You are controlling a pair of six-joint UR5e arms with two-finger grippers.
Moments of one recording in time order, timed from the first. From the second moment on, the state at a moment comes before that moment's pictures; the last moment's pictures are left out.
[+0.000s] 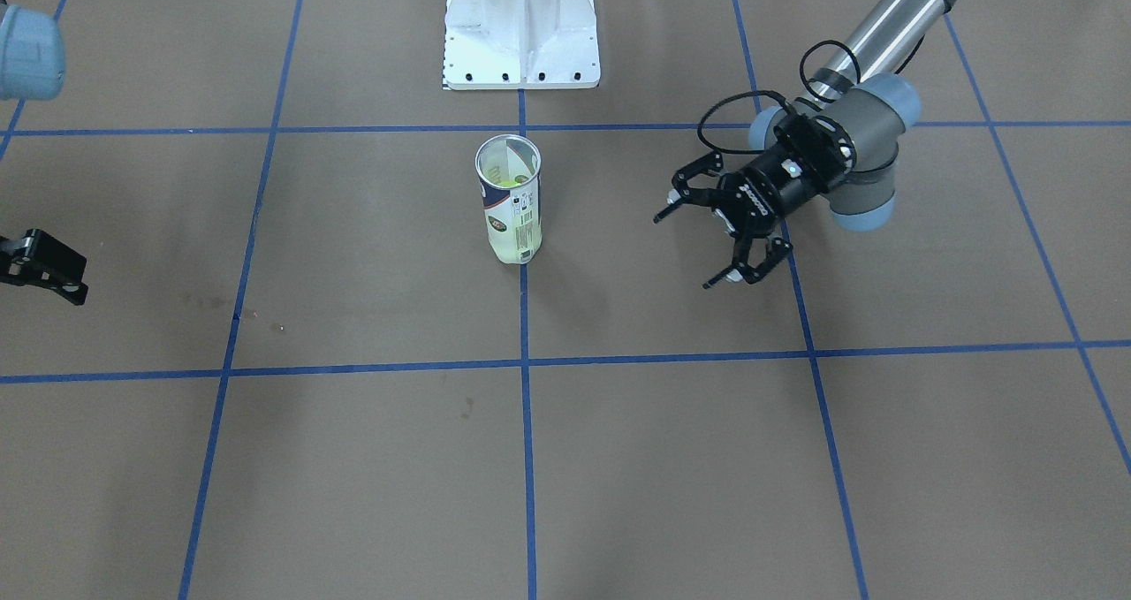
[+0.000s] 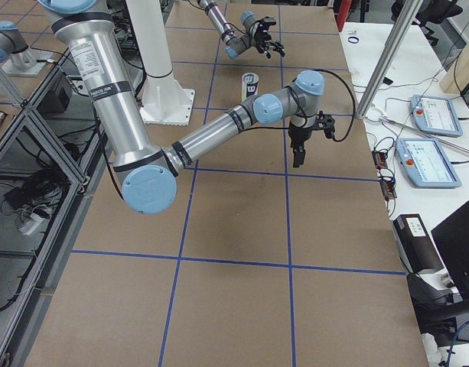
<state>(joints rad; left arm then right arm) -0.68 -1.98 -1.23 -3.50 -1.56 -0.70 1.22 -1.22 1.74 -1.74 2.24 0.44</state>
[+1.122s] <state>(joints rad) -1.25 -1.84 -1.18 -2.70 -2.12 -0.80 1.37 -1.22 1.43 -1.53 2.24 0.17</state>
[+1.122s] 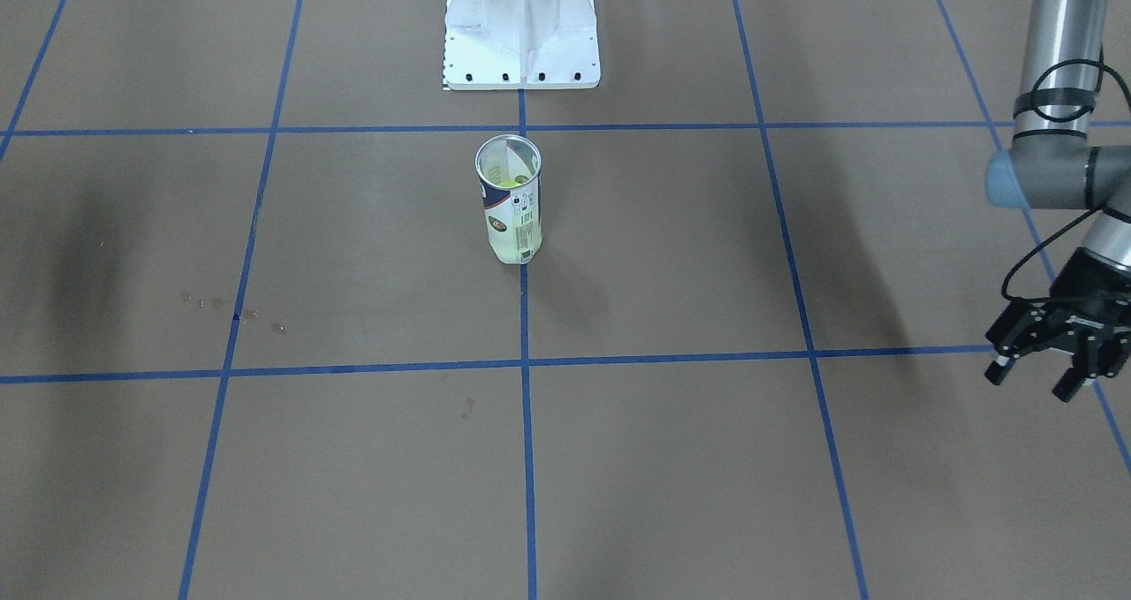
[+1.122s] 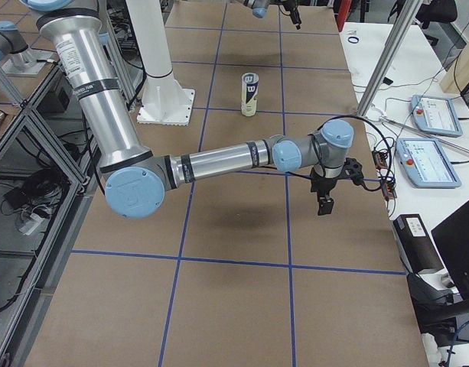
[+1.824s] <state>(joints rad) -1.48 -1.76 -1.34 -2.09 -2.44 -0.28 1.45 -1.25 1.40 -1.53 2.28 0.10</state>
